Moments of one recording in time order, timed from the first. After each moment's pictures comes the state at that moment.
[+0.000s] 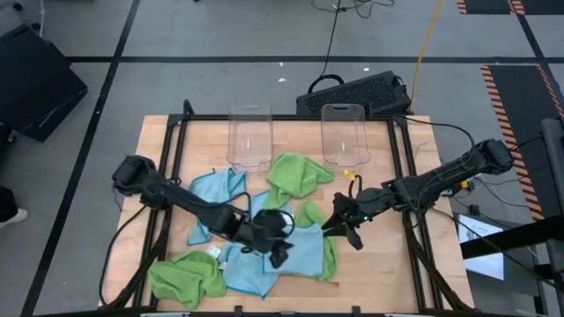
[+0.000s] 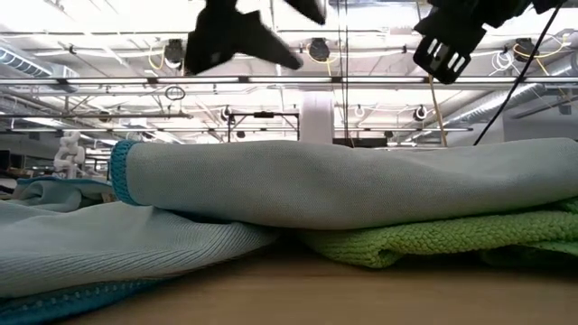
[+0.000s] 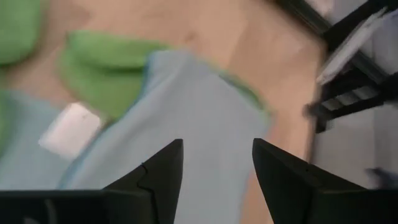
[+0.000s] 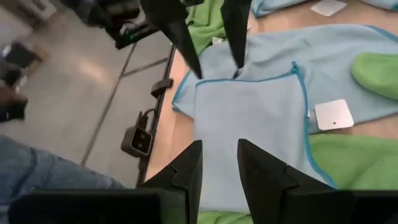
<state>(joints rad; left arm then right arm) -0.42 1.77 1.31 -0.35 -0.27 -0.89 0.33 1.15 0.66 0.01 -0.08 0.57</state>
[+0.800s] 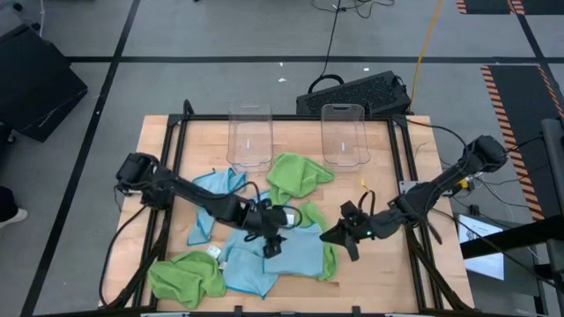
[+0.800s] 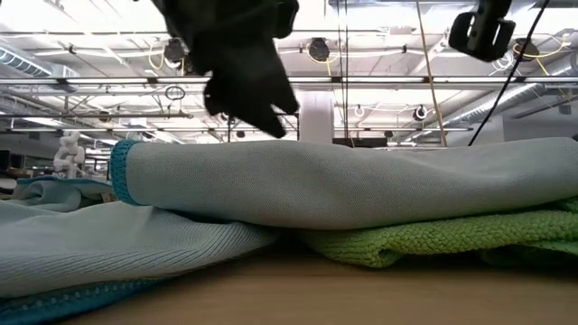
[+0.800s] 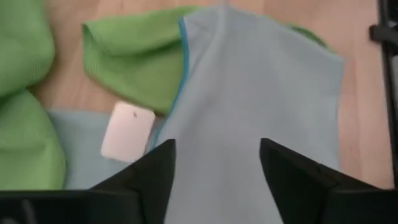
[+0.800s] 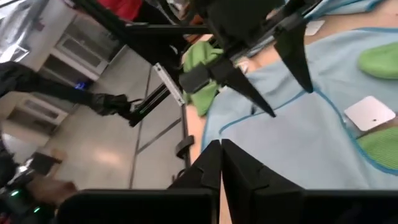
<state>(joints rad) -0.30 1.78 1.19 -0.28 -0.10 -0.52 0.57 1.23 0.66 0.22 0.35 0.96</state>
